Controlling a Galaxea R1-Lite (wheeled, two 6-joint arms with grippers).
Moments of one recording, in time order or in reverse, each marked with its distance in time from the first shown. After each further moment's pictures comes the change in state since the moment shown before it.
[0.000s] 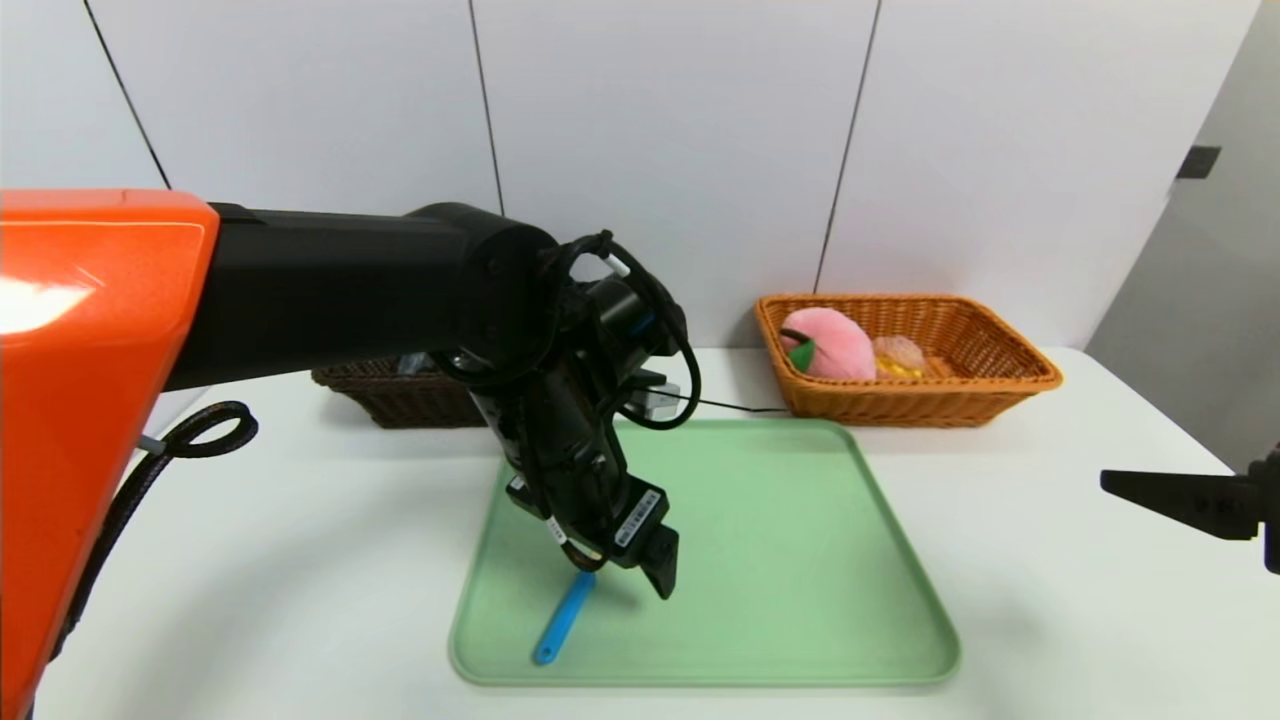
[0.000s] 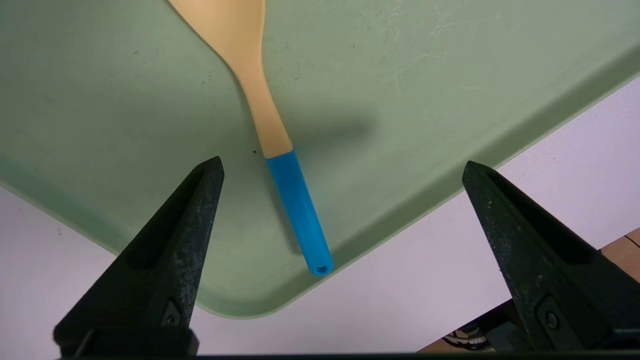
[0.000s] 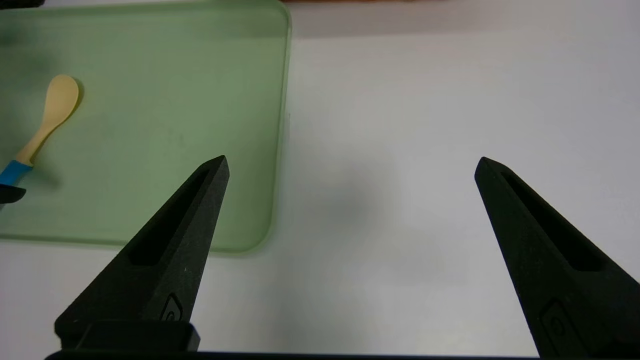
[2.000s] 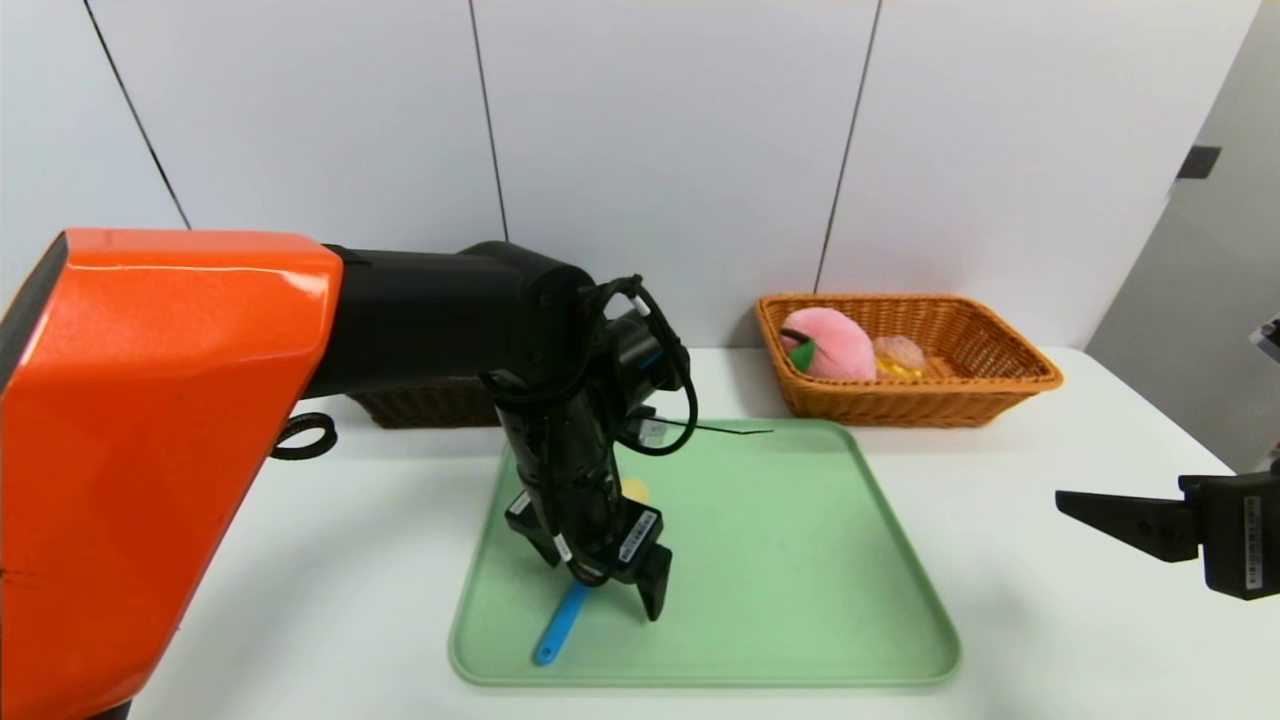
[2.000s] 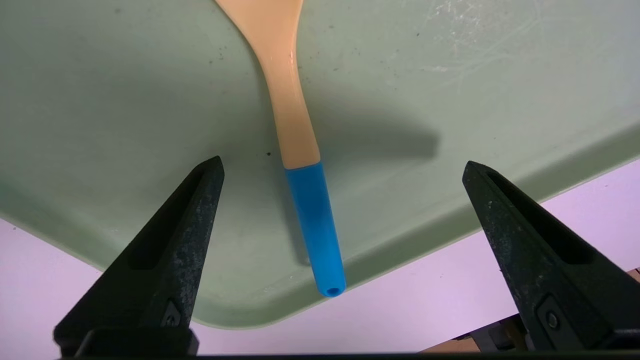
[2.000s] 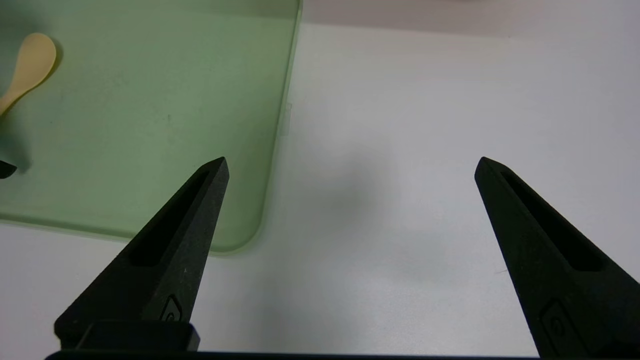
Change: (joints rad) left arm 0.015 0.093 -0.036 0.074 0.007 -0.079; right arm 0.000 0.030 0.084 -0.087 0.027 -0.073
